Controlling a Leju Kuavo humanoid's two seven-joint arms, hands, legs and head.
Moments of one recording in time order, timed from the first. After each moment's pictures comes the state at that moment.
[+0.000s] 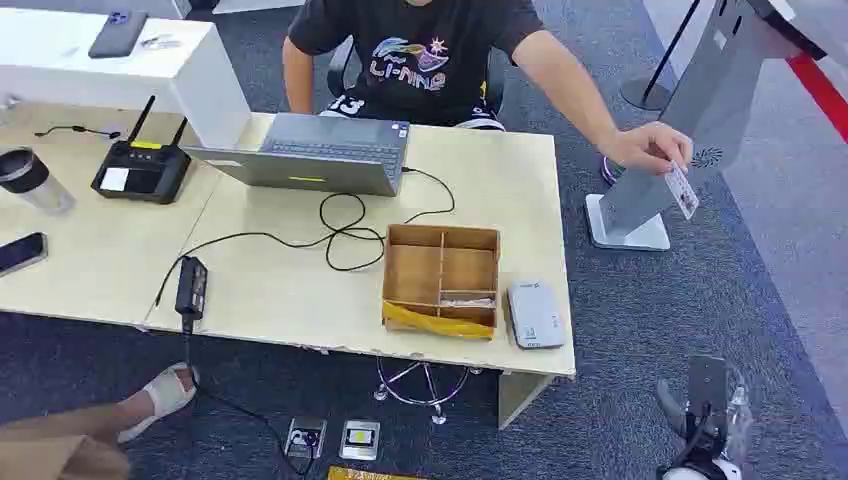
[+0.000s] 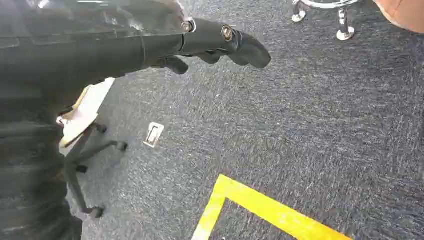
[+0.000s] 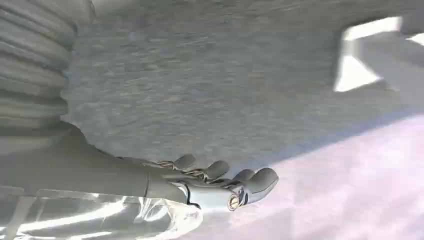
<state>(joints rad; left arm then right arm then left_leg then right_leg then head) -0.18 -0.17 1.53 -0.10 -1.35 0.70 -0.06 -0.09 -0.17 0.00 -1.01 0.39 -0.70 -0.03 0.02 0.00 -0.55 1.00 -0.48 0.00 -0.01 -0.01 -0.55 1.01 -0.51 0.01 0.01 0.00</state>
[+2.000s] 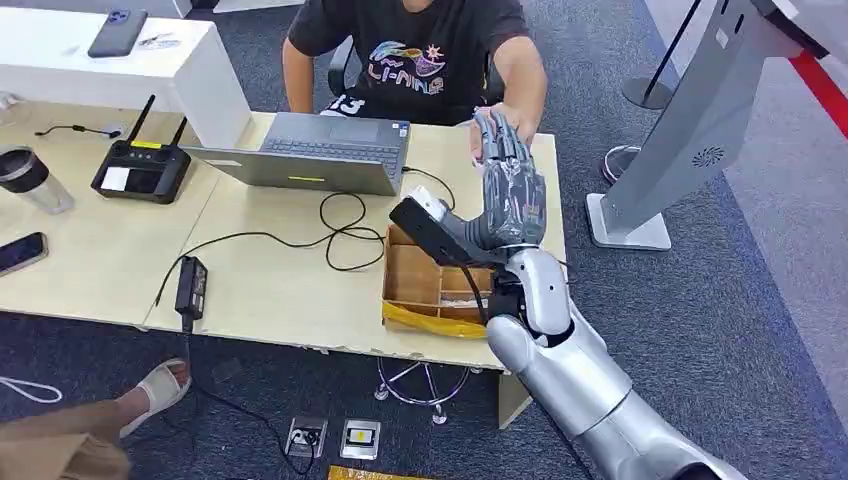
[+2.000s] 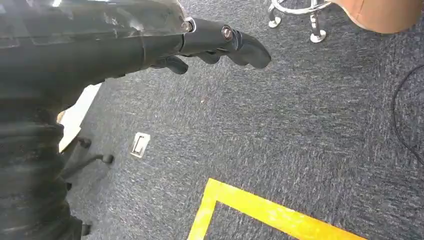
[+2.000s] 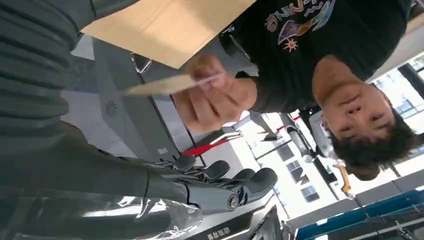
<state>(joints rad) -0.19 -0.17 1.53 -0.09 -1.42 0.70 -0.10 -0.75 0.09 0.74 -1.06 1.04 -0.49 0.28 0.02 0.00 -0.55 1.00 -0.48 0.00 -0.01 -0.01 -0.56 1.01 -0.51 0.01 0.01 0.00</state>
